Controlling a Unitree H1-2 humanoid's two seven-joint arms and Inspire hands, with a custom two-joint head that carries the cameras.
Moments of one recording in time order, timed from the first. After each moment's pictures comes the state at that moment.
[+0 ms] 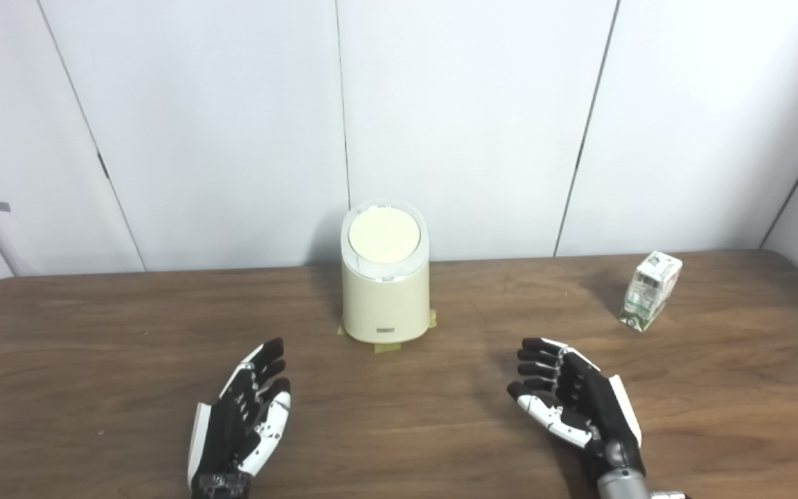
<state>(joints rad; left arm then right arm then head) 0.10 0.02 -0.06 -0.16 0.10 -0.07 0.11 -0.01 -0.02 0.00 -0.06 -0.09 0.00 -0.06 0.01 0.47</state>
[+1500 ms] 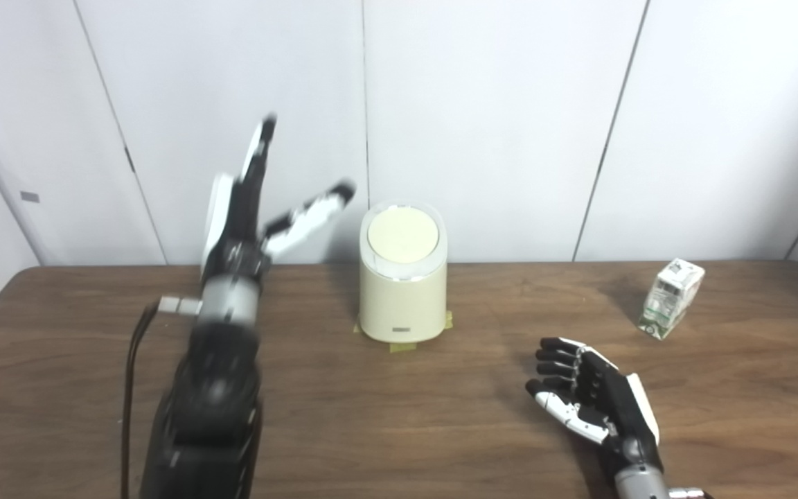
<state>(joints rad) -0.57 0.07 -0.06 -0.25 0.40 0.46 0.04 -0.04 -0.05 -0.03 -0.03 -0.09 0.01 -0.06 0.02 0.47</state>
